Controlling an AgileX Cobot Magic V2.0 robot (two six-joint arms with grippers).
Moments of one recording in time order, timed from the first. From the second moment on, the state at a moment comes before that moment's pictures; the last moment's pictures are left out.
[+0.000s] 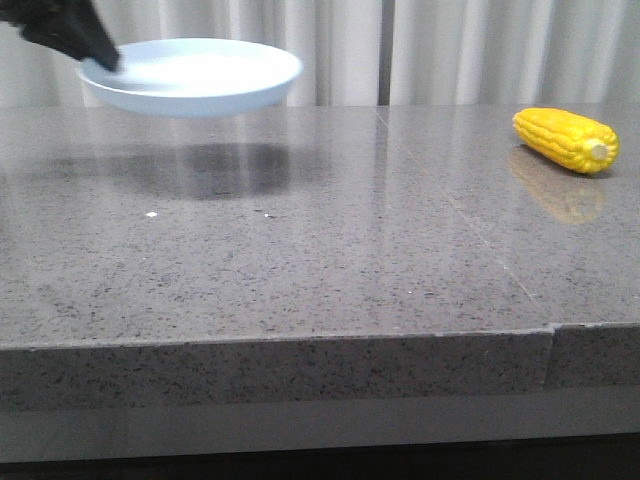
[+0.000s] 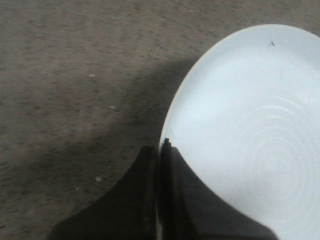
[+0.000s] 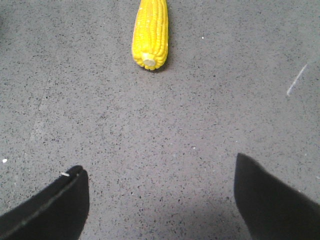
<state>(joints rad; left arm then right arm) -0.09 1.84 -1.65 -0.56 0.86 0.37 0.04 0.68 -0.75 -0.02 0.72 0.06</state>
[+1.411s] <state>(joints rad) -0.45 1.54 -1.53 -0.19 0.86 0.31 0.04 0.68 -0.75 -0.02 0.72 0.06</state>
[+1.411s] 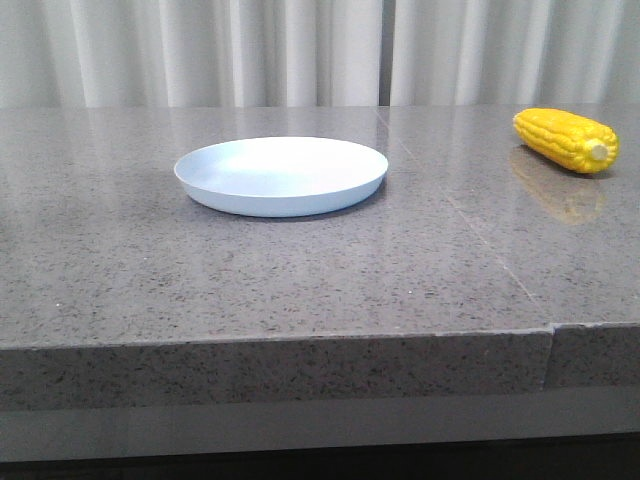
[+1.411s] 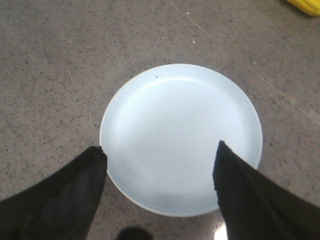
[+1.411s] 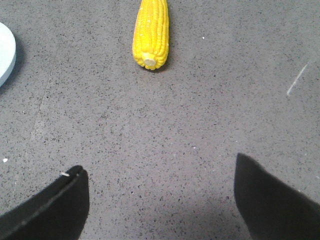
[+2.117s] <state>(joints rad) -0.62 0.73 -0.92 0.06 0.80 0.03 0.04 0.68 -0.75 -0.02 0.72 0.06</state>
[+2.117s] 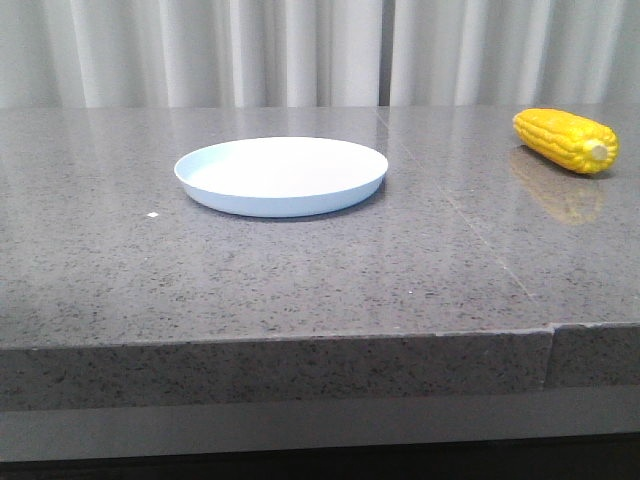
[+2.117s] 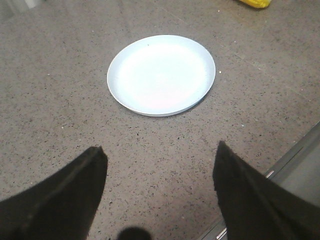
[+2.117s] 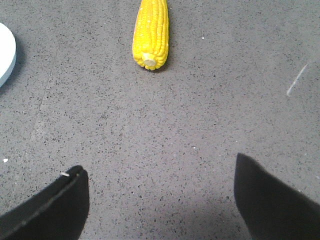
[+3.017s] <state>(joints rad) -0.62 0.65 -0.89 0.06 0.77 0.03 0.04 0.85 -0.91 -0.02 0.76 0.06</state>
